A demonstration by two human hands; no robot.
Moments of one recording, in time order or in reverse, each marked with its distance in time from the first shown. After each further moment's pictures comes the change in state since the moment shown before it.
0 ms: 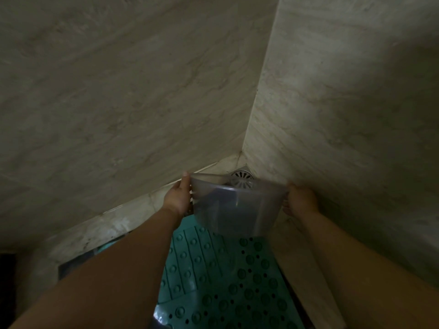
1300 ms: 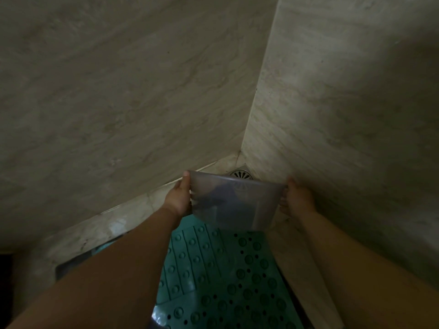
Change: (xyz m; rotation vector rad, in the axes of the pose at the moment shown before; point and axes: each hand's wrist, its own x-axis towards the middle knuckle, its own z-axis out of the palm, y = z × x) left_hand -0.001 0.001 0.004 -0.006 -0.073 -0.007; right_hand -0.006 -0.006 0.003 0.081 -0.013 -0.032
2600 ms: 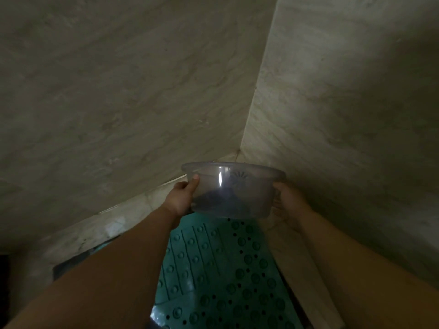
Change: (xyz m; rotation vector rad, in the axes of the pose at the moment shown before) left_hand 0.015 -0.011 -0.001 0.093 -0.088 0.027; right_hand -0.033 -0.012 0.004 0.066 -0.234 0.039
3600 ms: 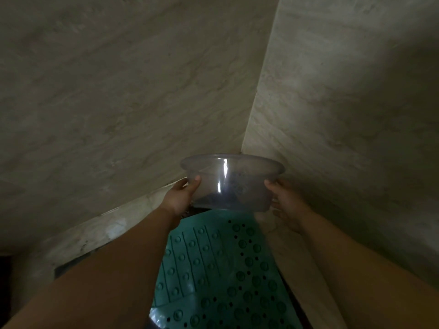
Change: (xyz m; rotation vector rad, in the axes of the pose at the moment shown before) left_hand 0.003 -0.001 -0.010 0.002 0.007 0.030; right_hand -0.009 -0.006 0.001 0.030 -0.119 -0.125
